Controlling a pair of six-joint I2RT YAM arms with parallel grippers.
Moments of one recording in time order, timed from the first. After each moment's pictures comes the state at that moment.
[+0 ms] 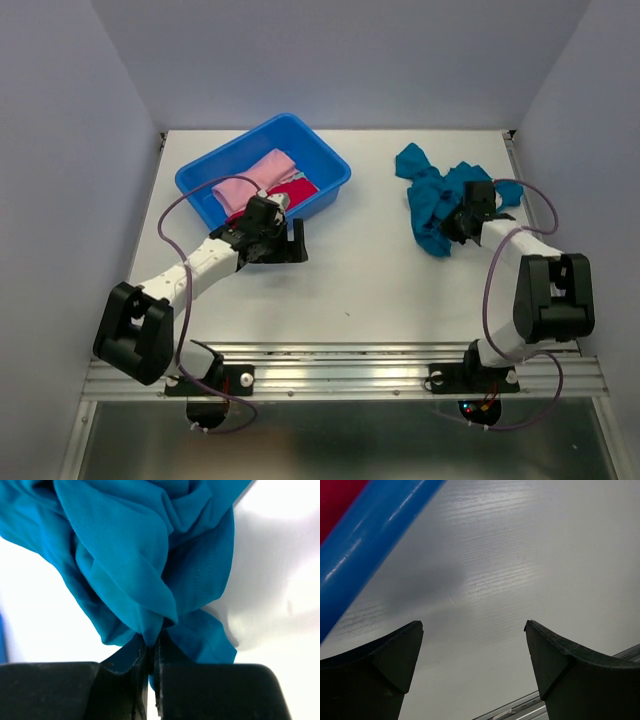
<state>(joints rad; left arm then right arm) -0.49 1.36 0.86 -0.40 0.11 -0.45 -0.01 1.59 0.95 -0.22 0.05 0.75</state>
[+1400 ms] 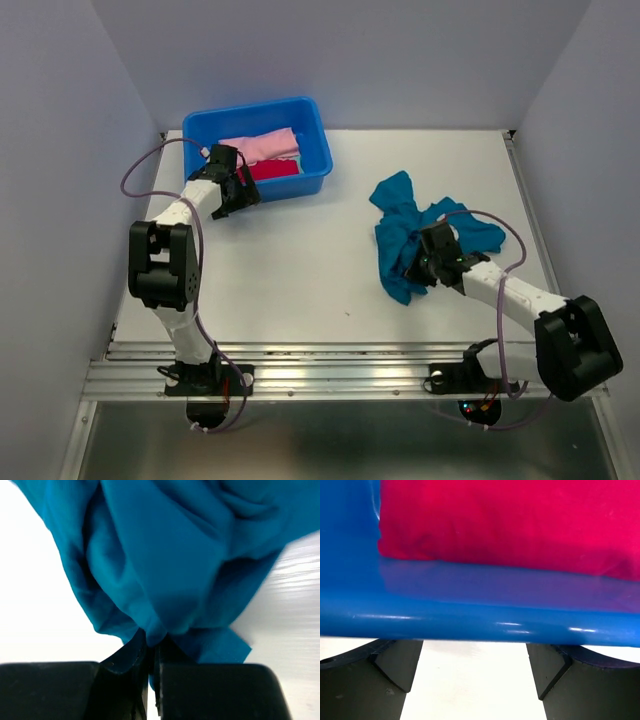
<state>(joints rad) -0.13 1.80 1.32 -0.49 -0.11 -0.47 0.40 1.23 0.61 -0.32 0.03 0.83</state>
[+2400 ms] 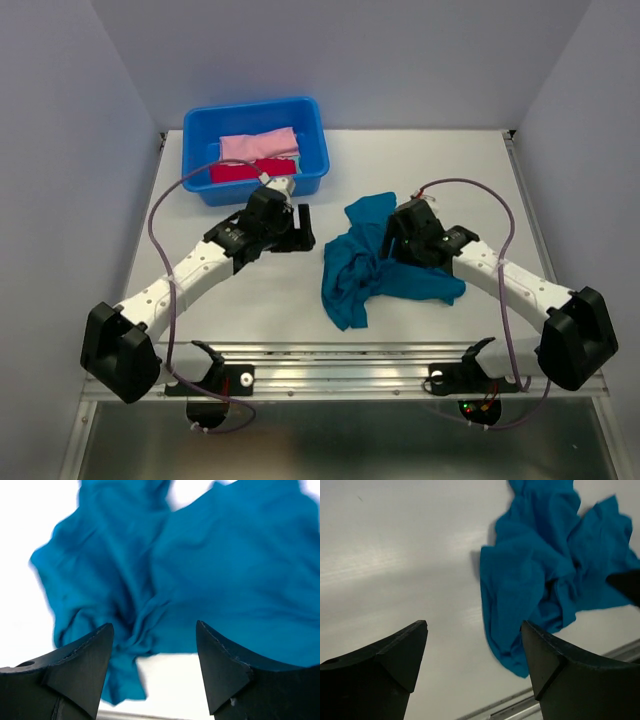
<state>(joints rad) -0.58 1.25 1.01 -0.47 -0.04 -0.51 0.63 1.31 0.92 -0.54 0.23 0.74</state>
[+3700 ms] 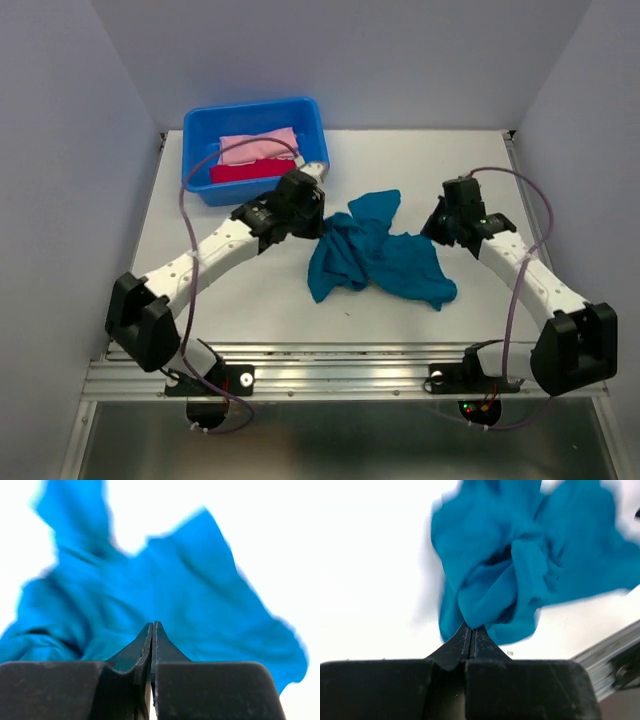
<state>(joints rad) -0.77 1.50 1.14 -0.49 -0.02 -0.46 0.26 1.30 0.86 -0.53 0.09 0.73</state>
